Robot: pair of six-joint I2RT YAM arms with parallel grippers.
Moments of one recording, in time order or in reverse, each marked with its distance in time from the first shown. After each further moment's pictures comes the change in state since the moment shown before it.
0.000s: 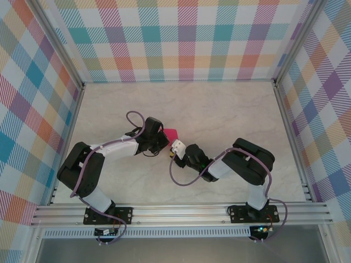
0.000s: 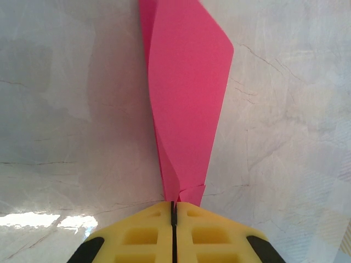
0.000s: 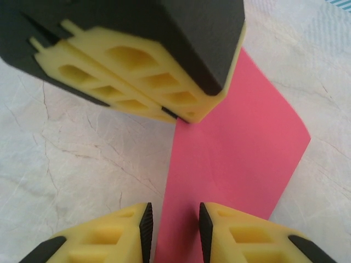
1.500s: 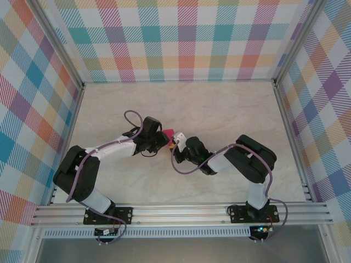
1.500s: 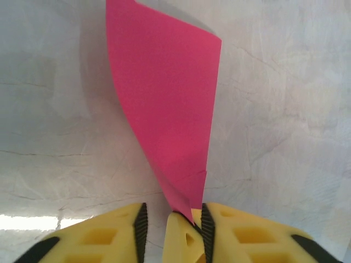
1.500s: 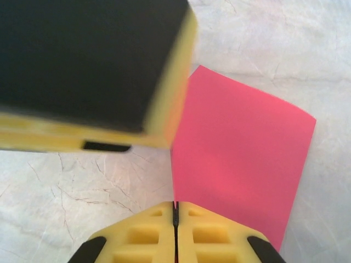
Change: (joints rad) left arm 0.006 -0.060 0.000 -0.059 -0.035 0.035; right arm -0.082 0.000 0.080 -0.088 -0.173 0.245
